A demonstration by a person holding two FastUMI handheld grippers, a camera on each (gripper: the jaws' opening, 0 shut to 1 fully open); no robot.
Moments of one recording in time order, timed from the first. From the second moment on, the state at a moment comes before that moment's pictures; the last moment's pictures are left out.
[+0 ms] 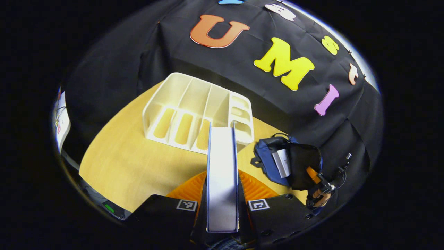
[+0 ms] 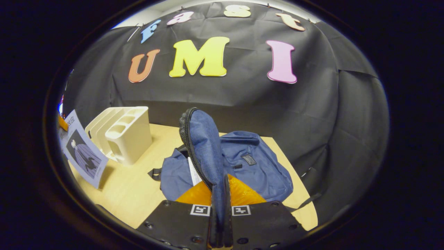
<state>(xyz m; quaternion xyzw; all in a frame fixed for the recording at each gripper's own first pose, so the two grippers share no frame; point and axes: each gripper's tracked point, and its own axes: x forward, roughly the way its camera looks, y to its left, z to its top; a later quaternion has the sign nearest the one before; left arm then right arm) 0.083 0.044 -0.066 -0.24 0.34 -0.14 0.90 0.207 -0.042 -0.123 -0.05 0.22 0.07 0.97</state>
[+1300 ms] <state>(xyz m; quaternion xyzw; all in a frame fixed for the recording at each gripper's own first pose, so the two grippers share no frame) 0.226 -0.201 -0.084 -0.40 0.30 -0.31 0.81 0.240 -0.042 -0.076 -0.07 0.22 0.07 0.97</state>
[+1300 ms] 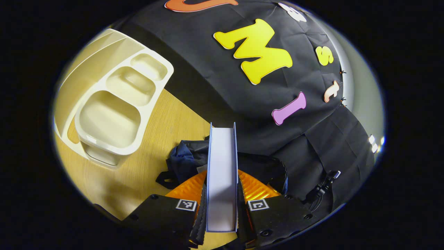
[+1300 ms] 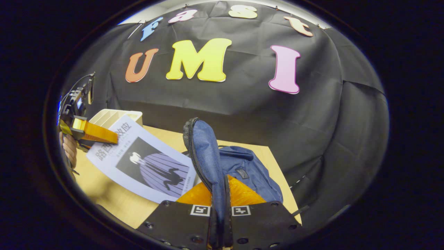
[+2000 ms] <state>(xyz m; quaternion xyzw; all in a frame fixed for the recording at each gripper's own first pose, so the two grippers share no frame) 0.237 -0.241 -0.137 -0.35 0.23 -0.18 0.89 0.239 -0.035 -0.066 -0.05 0.19 0.09 0.98</state>
